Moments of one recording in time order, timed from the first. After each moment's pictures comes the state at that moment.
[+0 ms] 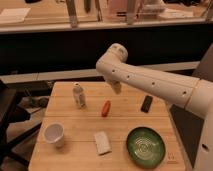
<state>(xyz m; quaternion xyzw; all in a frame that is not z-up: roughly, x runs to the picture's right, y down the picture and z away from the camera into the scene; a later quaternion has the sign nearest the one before) 0.049 -0.035 0.769 -0.13 -0.02 -0.25 0.96</state>
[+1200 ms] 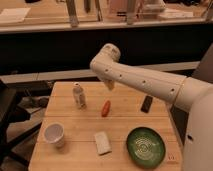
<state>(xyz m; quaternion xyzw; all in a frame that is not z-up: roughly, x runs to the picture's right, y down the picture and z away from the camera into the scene) 0.014 -0.052 0.792 -0.10 -0.04 -0.29 0.95</state>
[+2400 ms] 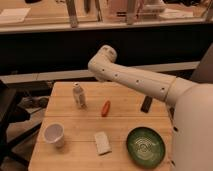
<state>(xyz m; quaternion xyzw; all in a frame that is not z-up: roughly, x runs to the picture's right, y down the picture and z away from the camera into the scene) -0.012 -0.062 0.828 -0.09 -0.07 -0.30 0.95</state>
